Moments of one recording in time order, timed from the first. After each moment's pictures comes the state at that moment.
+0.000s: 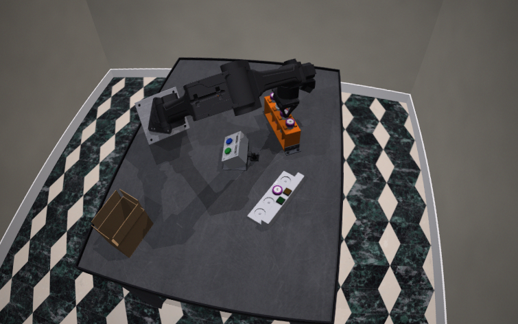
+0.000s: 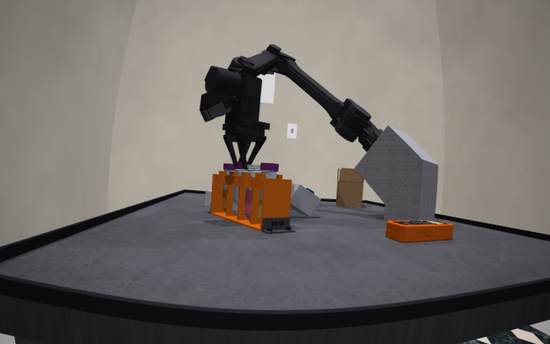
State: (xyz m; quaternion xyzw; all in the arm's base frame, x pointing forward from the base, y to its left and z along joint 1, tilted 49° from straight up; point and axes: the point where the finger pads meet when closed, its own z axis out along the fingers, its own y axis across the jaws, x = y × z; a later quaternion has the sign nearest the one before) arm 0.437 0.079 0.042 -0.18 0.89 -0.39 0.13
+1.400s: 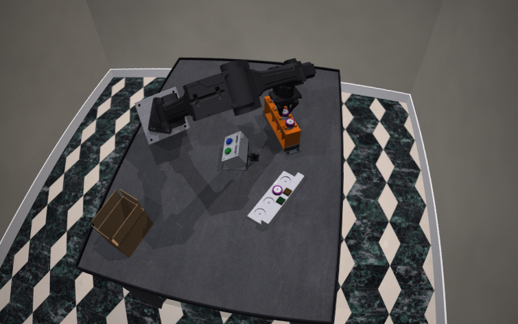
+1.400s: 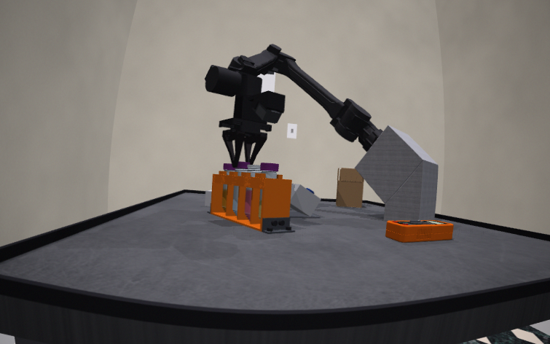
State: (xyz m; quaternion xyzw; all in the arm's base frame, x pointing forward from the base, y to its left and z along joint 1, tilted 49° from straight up) arm 0.436 0.080 0.044 -0.76 0.50 -0.37 -0.19
